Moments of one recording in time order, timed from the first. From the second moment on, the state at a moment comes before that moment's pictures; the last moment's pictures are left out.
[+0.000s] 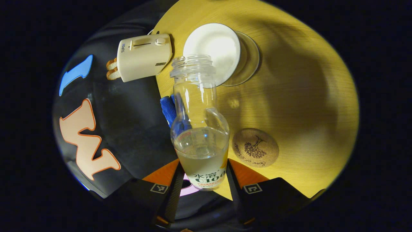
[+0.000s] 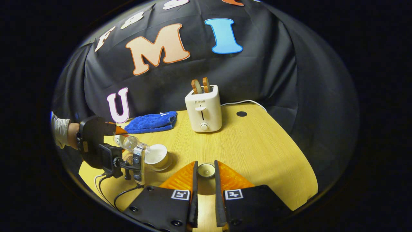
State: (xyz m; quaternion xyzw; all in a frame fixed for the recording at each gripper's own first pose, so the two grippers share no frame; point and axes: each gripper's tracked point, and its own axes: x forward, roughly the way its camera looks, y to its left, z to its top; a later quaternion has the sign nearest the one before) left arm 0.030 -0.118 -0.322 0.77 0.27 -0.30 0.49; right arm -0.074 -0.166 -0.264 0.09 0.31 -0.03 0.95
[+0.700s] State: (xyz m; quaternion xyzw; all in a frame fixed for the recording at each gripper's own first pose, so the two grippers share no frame) left arm 0.037 -0.118 -0.296 0.82 0.27 -0.29 0.41; right arm -0.085 -0.164 -0.271 0.10 0.32 -0.03 0.94
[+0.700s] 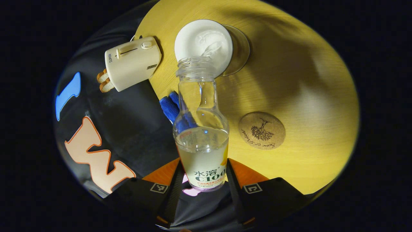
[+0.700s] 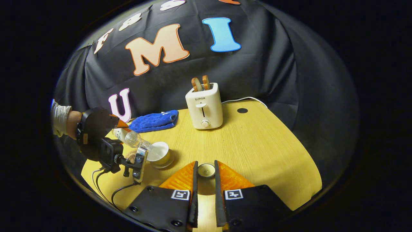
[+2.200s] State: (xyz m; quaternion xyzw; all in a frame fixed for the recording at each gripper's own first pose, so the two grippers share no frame) left arm 0.040 -0.139 -0.260 0.85 0.26 -0.28 0.35; right arm -0.080 -0.151 -0.282 0.13 0.31 -0.01 0.94
